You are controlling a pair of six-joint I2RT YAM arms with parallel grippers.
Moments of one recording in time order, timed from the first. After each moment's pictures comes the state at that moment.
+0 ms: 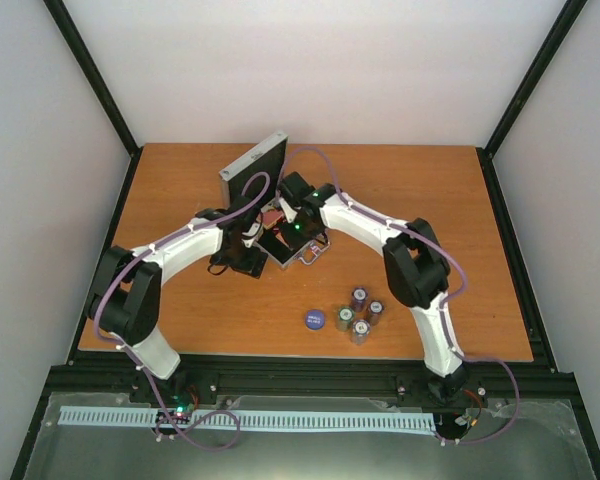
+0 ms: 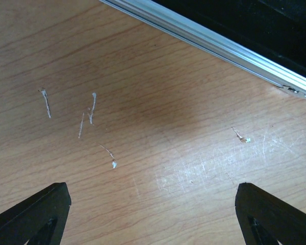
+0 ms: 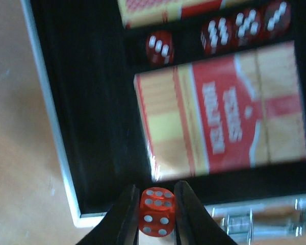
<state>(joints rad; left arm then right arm) -0.46 1.65 1.10 -0.82 -0.04 -0.16 0.73 2.11 1.74 -0.84 -0.10 0.13</state>
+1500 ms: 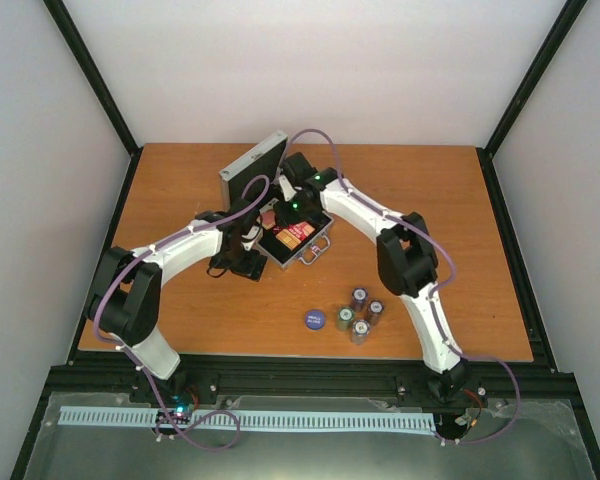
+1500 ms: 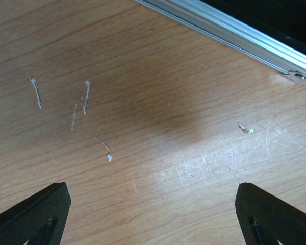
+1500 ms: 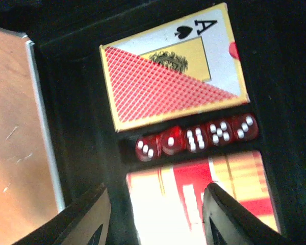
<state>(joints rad) -0.46 1.64 1.07 -0.82 -0.03 -0.16 0.66 2.35 2.08 -0.82 -0.21 0.16</state>
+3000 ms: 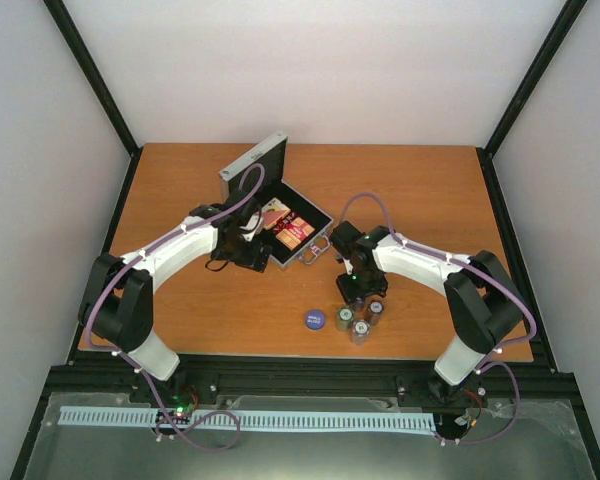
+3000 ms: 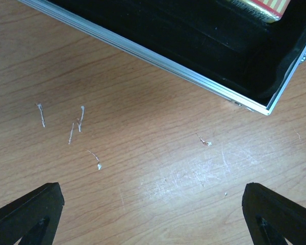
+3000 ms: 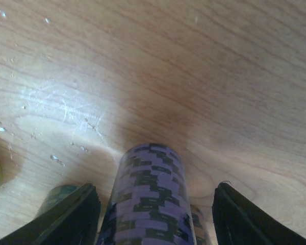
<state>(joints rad) -0.46 1.60 1.14 -0.84 0.03 -0.18 0.68 1.65 1.06 -0.93 -0.01 0.27</state>
